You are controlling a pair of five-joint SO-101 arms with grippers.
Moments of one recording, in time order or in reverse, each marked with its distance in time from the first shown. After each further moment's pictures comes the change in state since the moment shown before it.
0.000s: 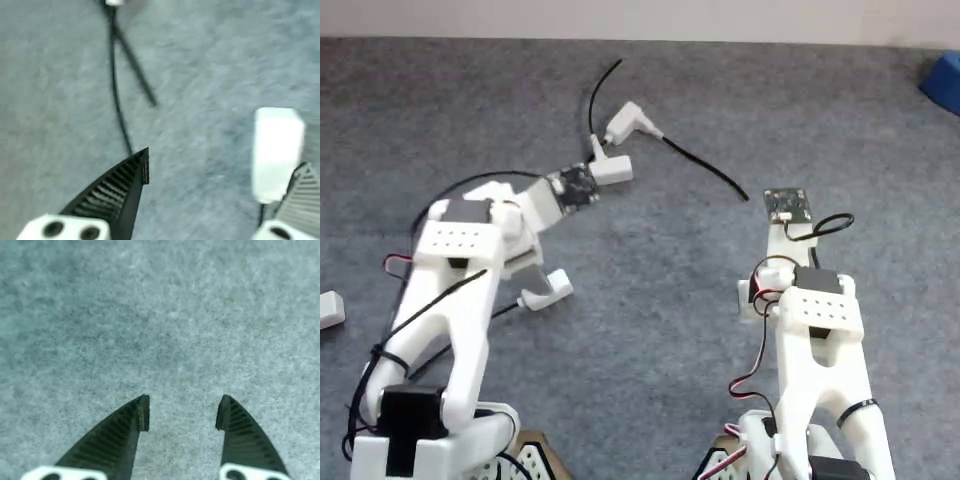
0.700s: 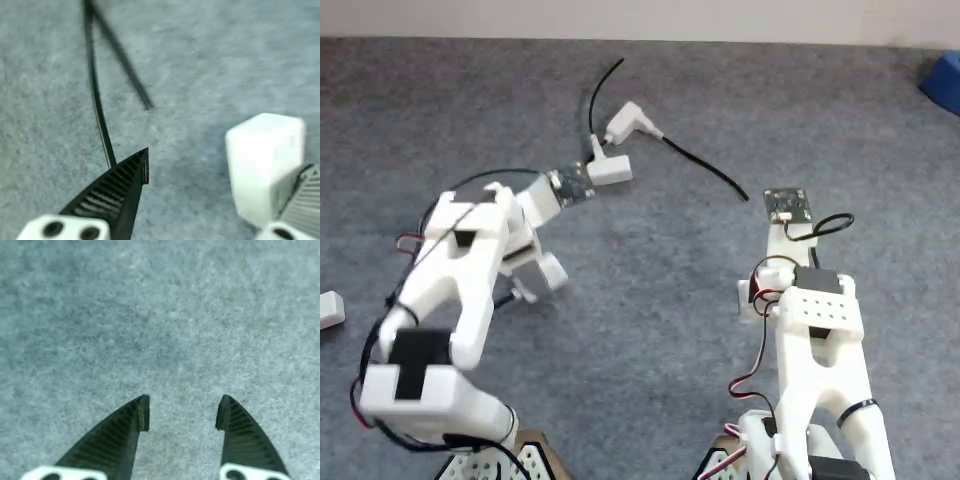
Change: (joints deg) left arm -3.9 18.1 -8.8 -4.0 -0.8; right arm 0.0 0.0 0.0 0.0 0.0
